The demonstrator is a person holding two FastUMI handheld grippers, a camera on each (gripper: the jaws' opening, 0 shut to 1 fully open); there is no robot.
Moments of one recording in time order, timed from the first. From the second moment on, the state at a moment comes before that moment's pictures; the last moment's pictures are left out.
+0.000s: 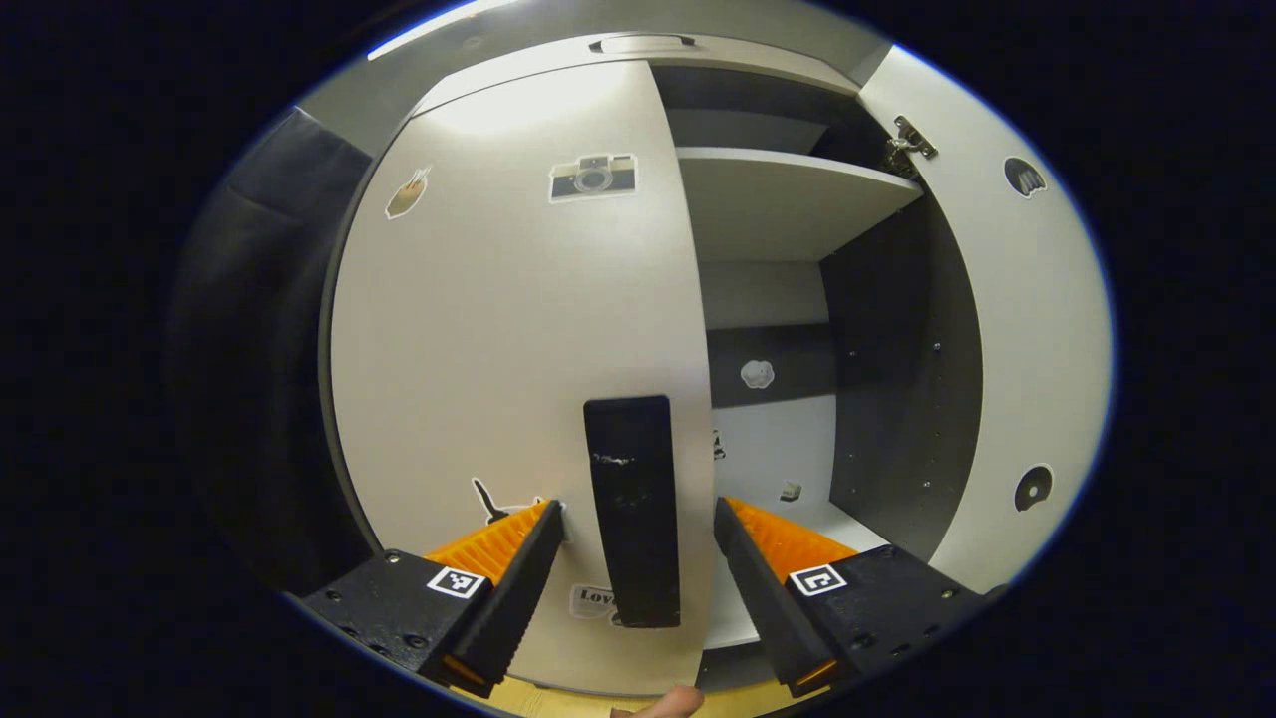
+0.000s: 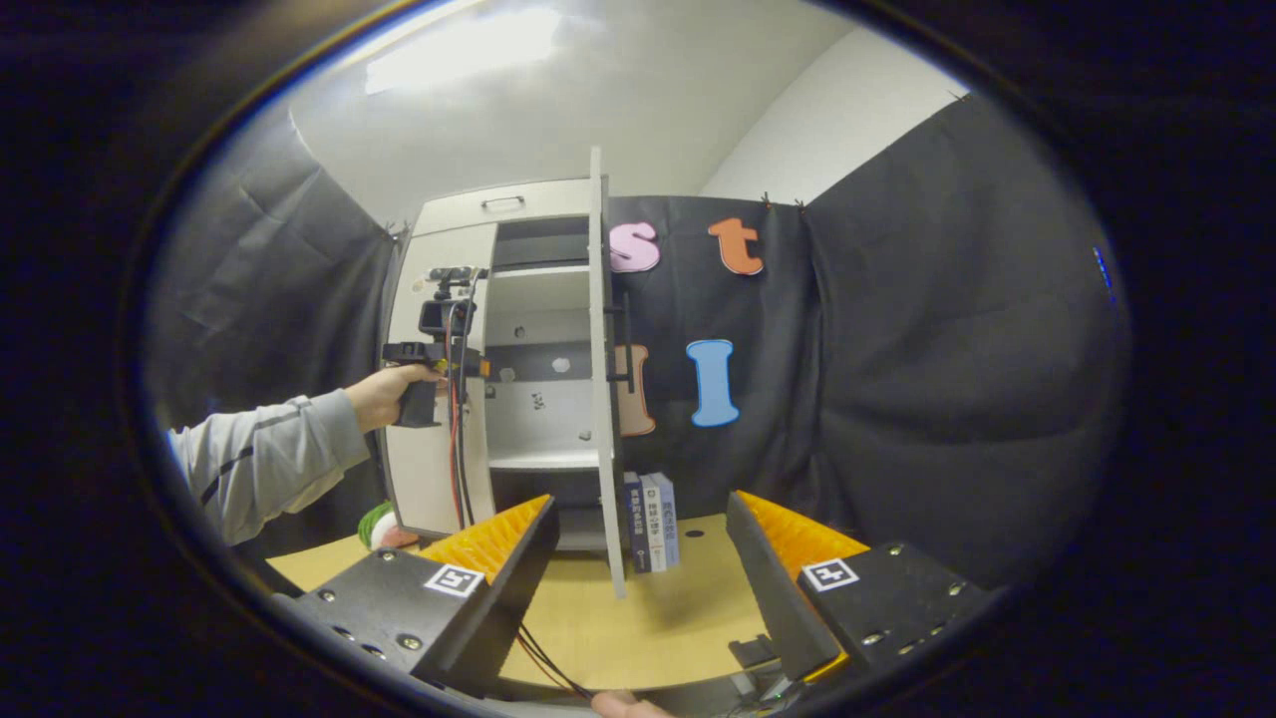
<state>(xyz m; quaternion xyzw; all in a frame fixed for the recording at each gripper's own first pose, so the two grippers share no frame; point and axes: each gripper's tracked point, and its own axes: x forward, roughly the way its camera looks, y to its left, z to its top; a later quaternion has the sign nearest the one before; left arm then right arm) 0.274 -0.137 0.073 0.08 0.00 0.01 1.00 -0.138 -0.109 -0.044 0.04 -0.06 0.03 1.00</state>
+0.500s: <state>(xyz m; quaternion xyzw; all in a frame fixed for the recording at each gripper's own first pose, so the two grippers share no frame) 0.269 -0.138 0.075 0.02 -0.01 -0.02 1.00 -0.141 -0.135 -0.048 0.06 -0.06 0.00 1.00</state>
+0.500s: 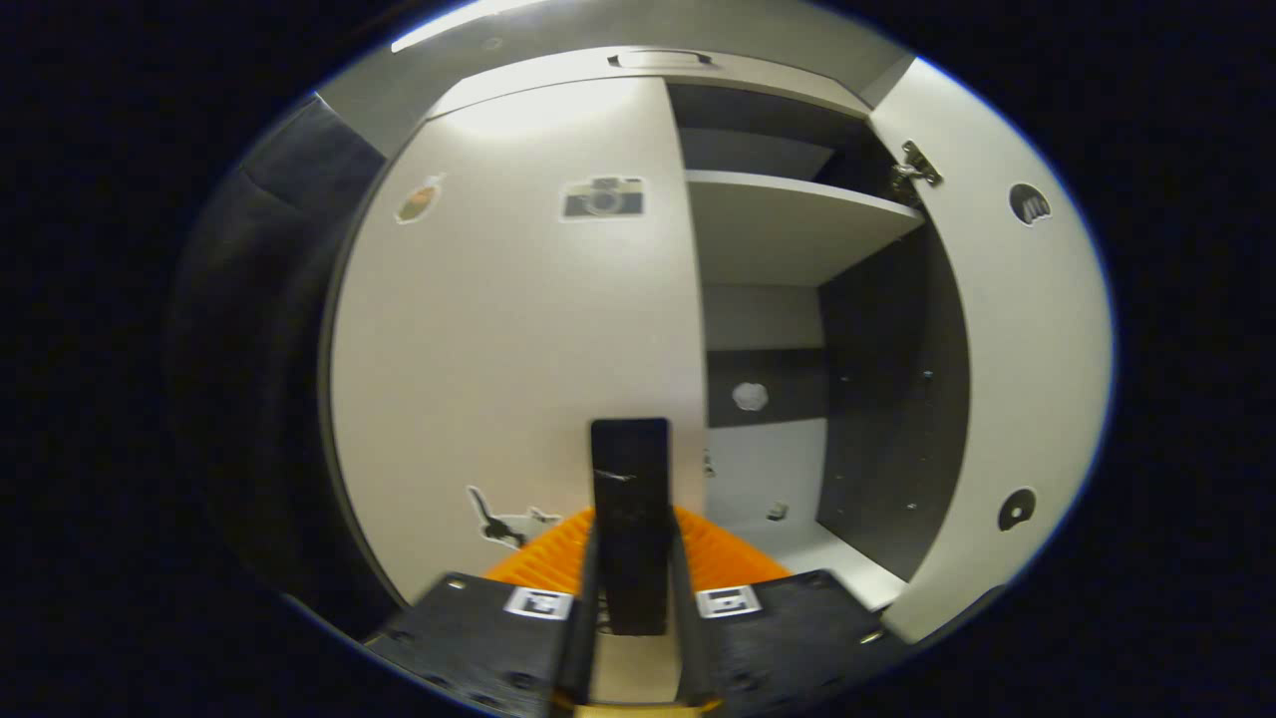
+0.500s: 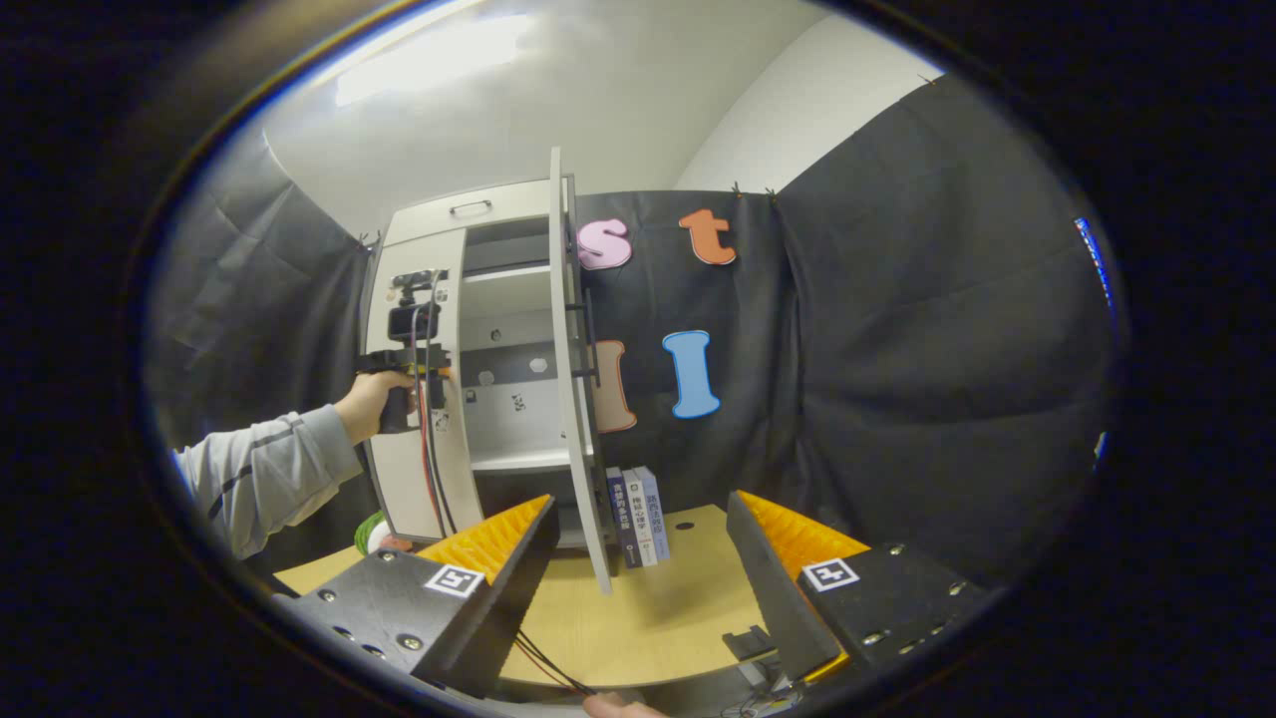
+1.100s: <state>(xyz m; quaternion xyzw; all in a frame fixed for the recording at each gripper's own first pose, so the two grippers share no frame) 0.258 -0.132 0.070 0.06 0.05 -0.03 1.00 -0.132 -0.120 -0.048 0.05 -0.04 0.01 1.00</state>
